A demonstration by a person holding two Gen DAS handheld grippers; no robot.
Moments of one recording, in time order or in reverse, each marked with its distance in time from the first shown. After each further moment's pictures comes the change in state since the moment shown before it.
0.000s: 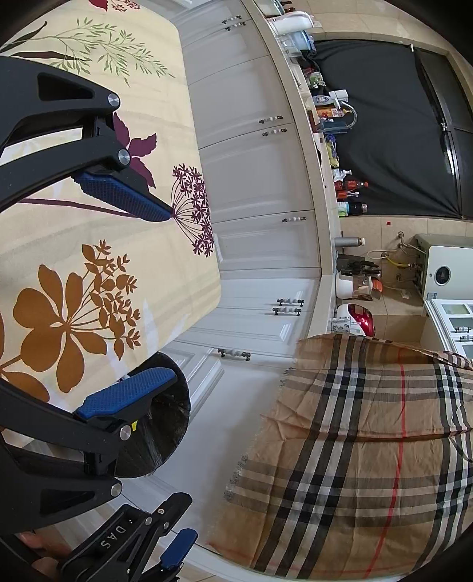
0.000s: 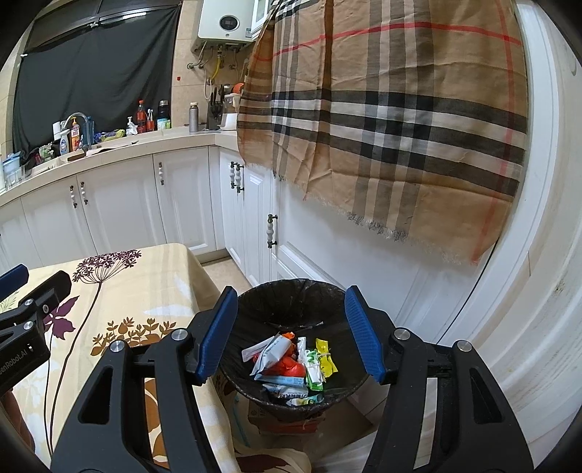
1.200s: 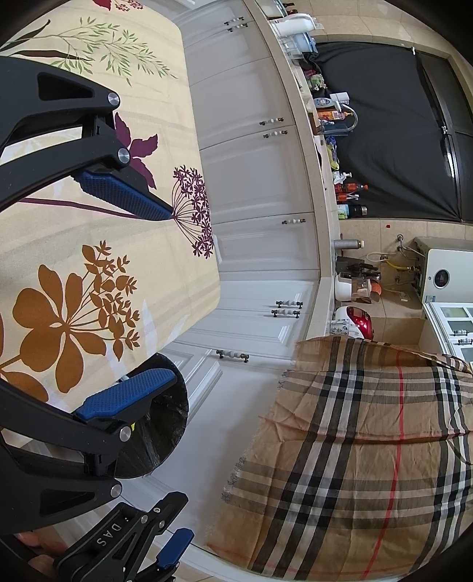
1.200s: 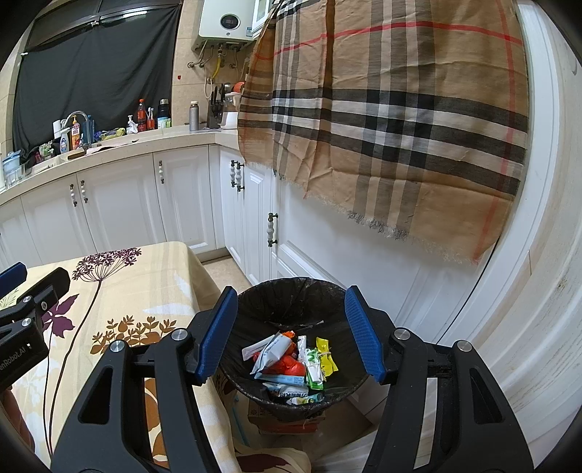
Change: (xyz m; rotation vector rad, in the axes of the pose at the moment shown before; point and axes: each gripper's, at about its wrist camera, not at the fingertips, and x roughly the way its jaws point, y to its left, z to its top) left arm 0.000 0.002 0.000 -0.007 -0.002 0.003; right arm 0.000 0.001 -0.001 -0.001 0.002 0.000
